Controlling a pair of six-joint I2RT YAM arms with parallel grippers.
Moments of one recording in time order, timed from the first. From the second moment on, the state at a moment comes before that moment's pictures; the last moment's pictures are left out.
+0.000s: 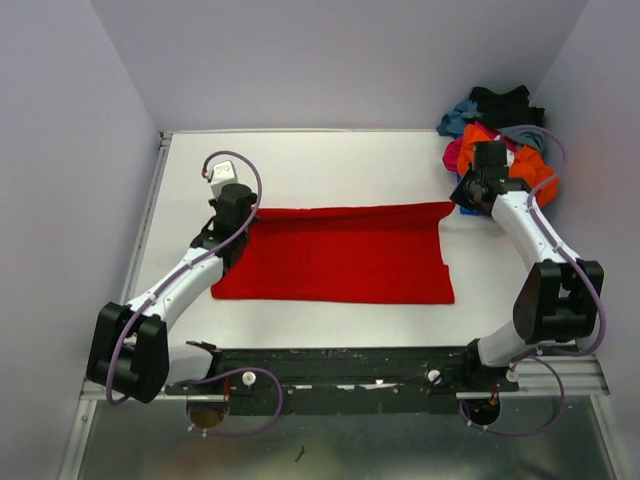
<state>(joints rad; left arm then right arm) -0.34 1.26 0.77 0.03 -0.48 -0.44 0.03 1.54 1.24 -0.53 0.15 0.53</state>
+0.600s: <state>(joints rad) -0.37 1.14 0.72 -0.07 -0.55 -0.46 0.03 1.51 1.01 -0.51 0.11 0.54</state>
